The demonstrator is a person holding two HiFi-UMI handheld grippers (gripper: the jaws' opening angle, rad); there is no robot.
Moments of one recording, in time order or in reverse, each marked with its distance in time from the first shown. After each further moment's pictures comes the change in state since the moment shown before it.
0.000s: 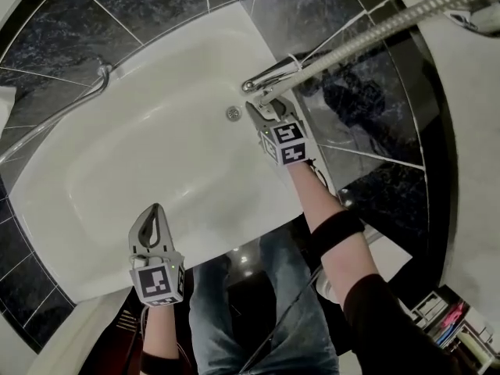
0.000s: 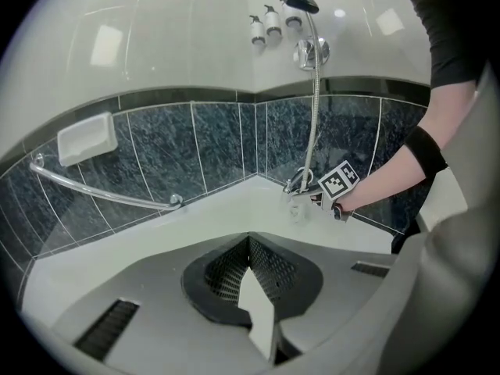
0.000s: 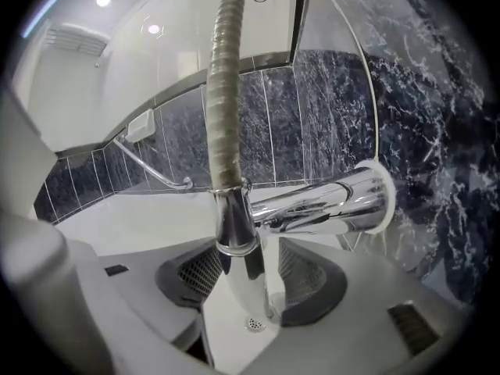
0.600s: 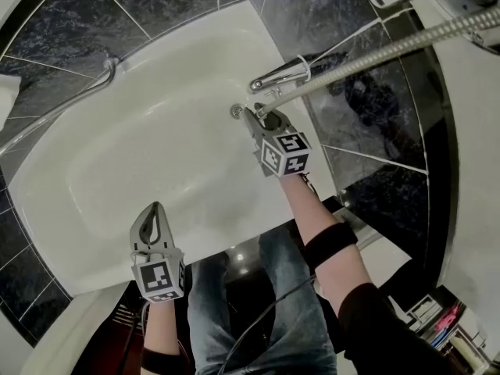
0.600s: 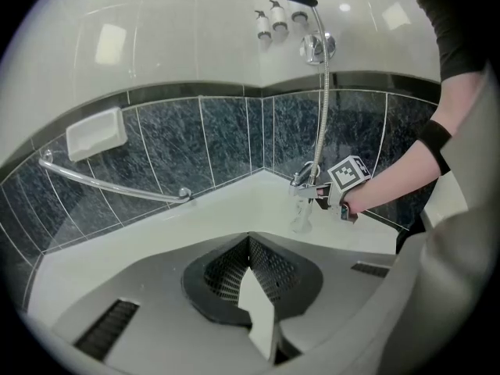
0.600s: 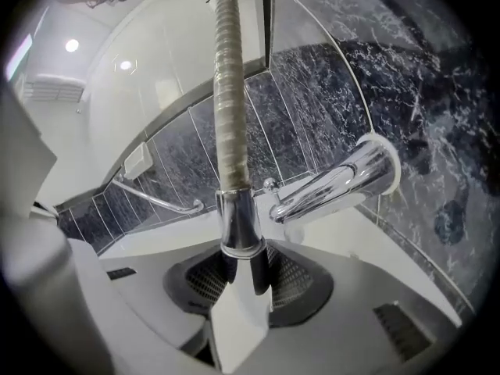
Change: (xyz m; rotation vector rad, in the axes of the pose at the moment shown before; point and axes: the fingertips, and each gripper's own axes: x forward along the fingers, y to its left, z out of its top) left arm -0.004 0.014 -0.019 -0.013 0.035 0.044; right arm -0.010 0.044 0.007 0.270 -0.065 0.069
